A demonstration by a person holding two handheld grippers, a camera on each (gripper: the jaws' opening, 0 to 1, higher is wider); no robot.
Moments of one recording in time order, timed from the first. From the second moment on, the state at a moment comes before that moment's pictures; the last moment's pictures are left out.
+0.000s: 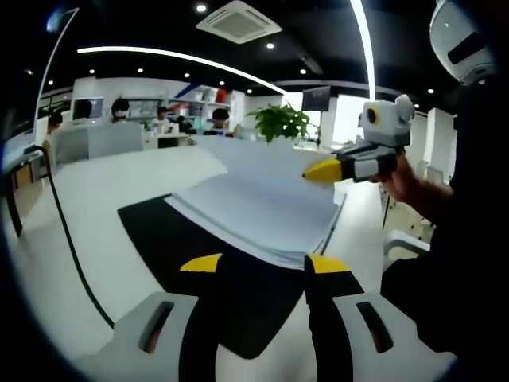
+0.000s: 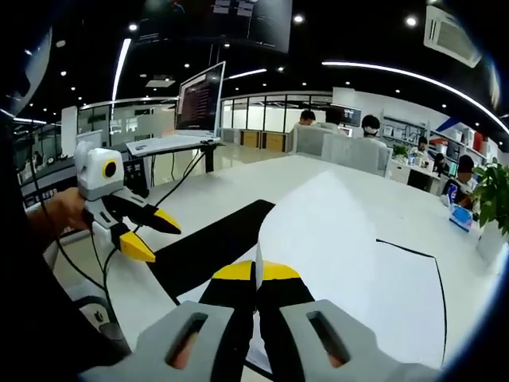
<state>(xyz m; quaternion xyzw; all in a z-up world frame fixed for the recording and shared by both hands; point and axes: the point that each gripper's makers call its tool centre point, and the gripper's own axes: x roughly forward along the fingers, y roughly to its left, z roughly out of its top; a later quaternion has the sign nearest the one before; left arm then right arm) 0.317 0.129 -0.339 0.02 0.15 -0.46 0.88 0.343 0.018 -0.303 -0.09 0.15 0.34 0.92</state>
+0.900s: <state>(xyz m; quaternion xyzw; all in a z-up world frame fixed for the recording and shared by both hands) 0.322 0.122 -0.334 0.03 0.16 -0.47 0.87 0.345 0.034 -0.340 -0.11 0.19 0.36 0.91</state>
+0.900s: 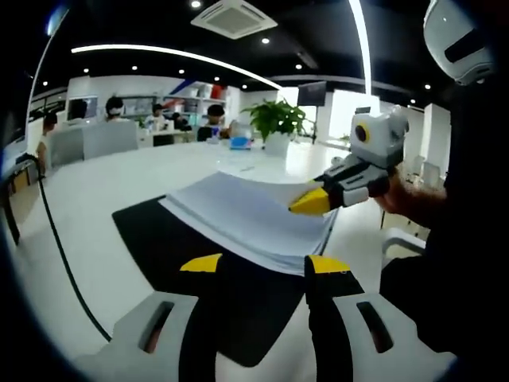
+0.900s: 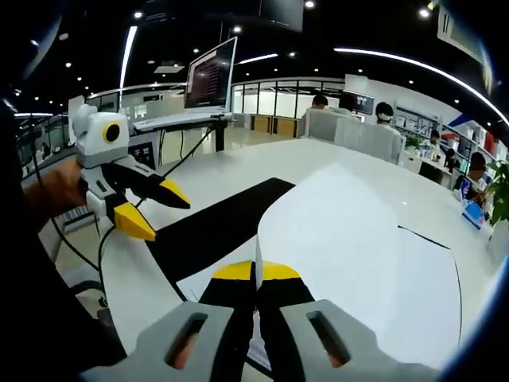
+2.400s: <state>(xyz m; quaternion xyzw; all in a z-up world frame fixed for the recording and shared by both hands) 0.323 0.120 -0.346 0.03 0.17 -0.47 0.87 0.344 0.036 -0.373 -0.12 0.23 0.37 0.89</state>
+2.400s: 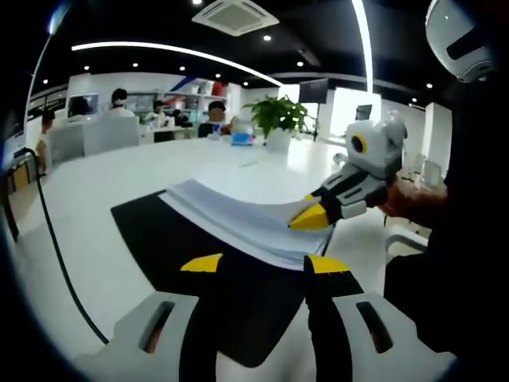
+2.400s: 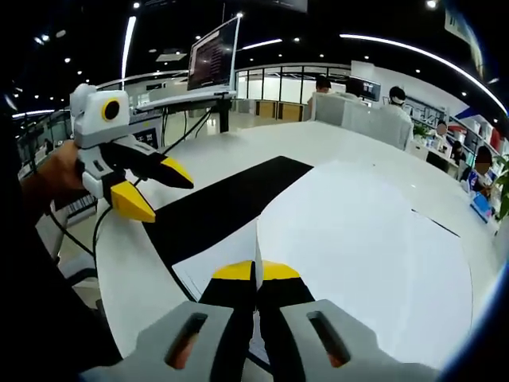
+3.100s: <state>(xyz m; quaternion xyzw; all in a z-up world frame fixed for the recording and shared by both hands) 0.319 0.120 -0.350 0.03 0.17 -0.47 0.87 0.342 0.038 -0.382 -0.14 0.24 0.37 0.89</state>
